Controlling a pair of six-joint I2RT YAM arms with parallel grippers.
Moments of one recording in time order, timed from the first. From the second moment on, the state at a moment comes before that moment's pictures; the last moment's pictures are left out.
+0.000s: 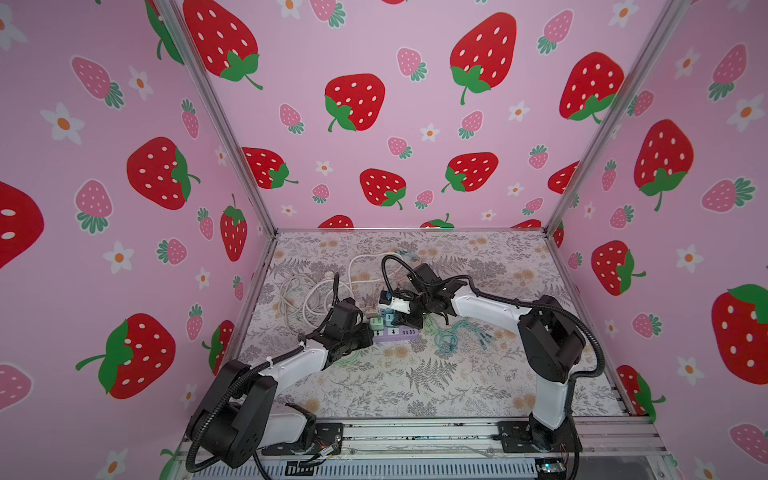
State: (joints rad) left arm -0.43 1.32 0.49 -0.06 0.15 -0.63; right arm 0.87 1.91 1.35 -0.40 -0.44 -0.66
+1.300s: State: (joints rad) left arm -0.40 1.25 0.47 -0.09 0.18 -0.63; right arm 0.84 1.94 1.29 -0.31 -0.50 -0.65
